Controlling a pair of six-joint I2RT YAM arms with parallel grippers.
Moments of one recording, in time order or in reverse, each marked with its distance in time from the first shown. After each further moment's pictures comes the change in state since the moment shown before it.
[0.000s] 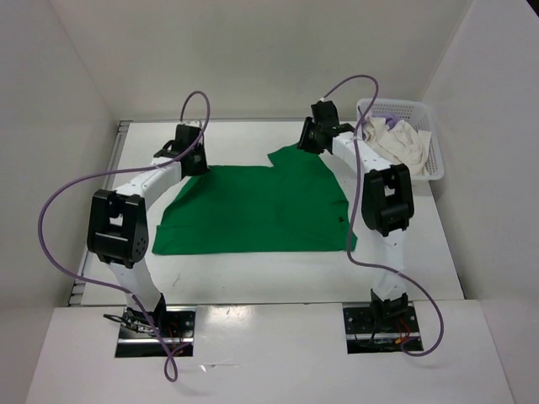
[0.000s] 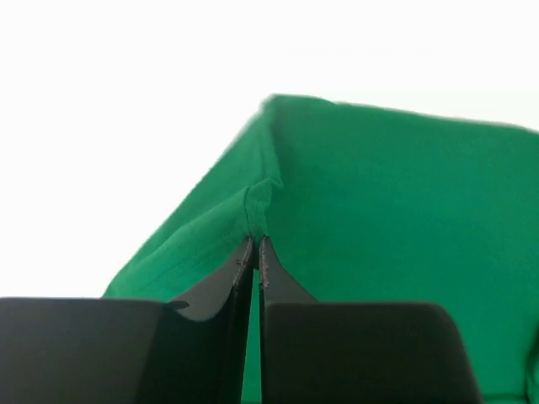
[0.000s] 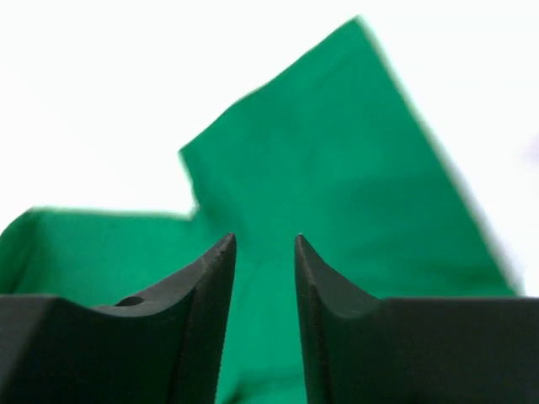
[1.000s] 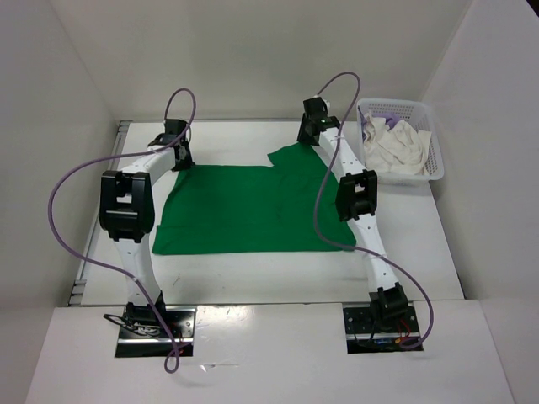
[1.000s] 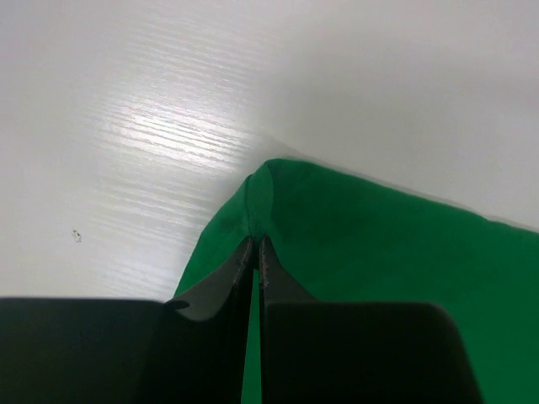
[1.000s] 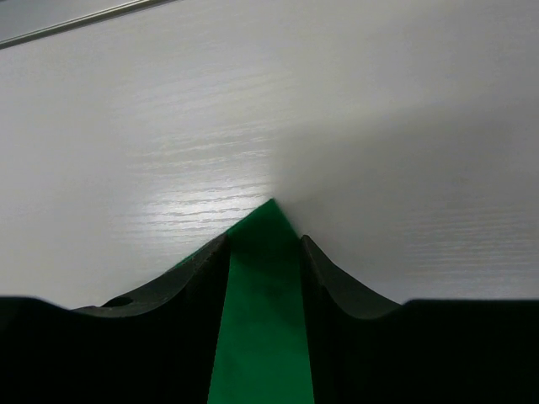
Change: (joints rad) left arm 0.151 0.266 0.211 -0.043 -0.069 0.009; right arm -0.038 0.698 0.976 -0.324 0.191 -0.104
